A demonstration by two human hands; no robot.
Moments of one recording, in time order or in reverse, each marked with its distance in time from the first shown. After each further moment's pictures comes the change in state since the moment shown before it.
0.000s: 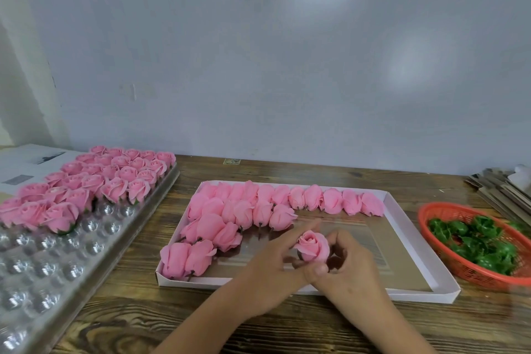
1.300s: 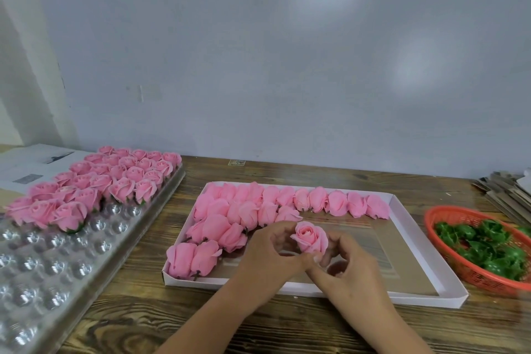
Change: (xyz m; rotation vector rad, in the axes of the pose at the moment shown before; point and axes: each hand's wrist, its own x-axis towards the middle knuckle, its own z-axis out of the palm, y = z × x) left_hand 0.003 0.000 -0.007 -0.010 0.269 -0.018; right_hand -0.004 -0.004 0.005 -0.010 0.025 -0.055
